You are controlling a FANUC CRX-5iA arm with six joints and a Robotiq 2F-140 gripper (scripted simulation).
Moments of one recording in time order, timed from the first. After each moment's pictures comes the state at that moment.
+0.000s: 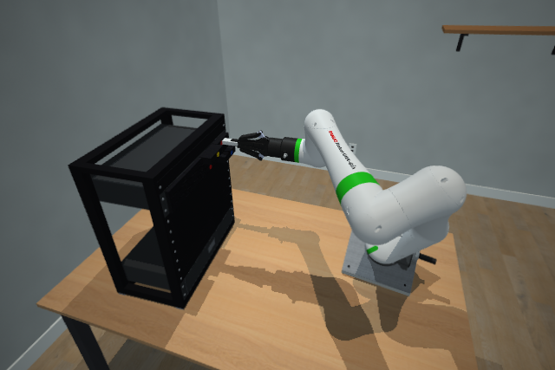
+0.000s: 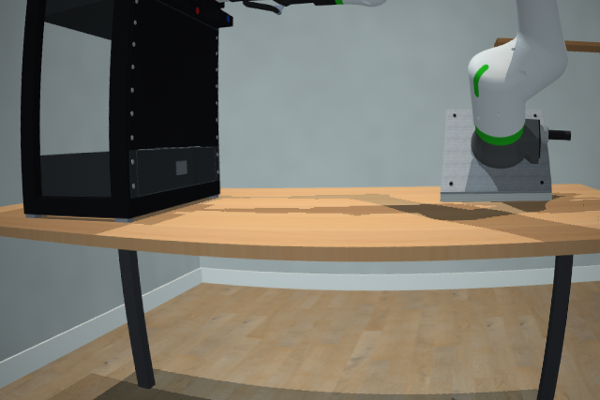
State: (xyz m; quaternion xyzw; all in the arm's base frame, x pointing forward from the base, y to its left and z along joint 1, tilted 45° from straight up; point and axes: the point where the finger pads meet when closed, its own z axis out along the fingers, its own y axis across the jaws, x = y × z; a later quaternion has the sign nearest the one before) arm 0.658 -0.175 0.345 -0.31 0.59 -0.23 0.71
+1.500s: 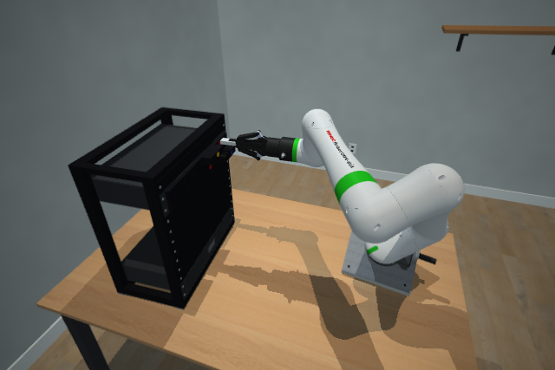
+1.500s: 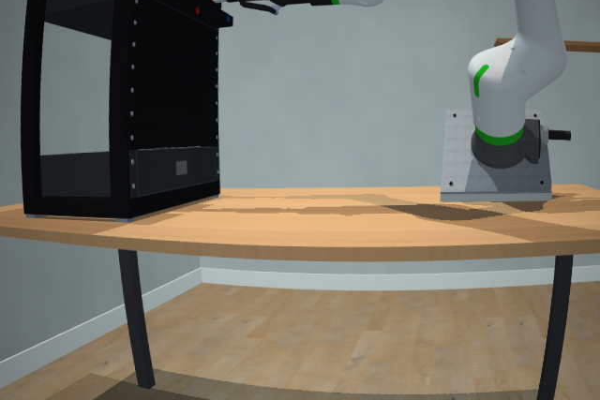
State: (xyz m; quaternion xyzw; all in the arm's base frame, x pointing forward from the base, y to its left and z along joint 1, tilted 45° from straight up) arm 0.667 -0.174 0.346 -0.31 0.59 -0.23 0.71
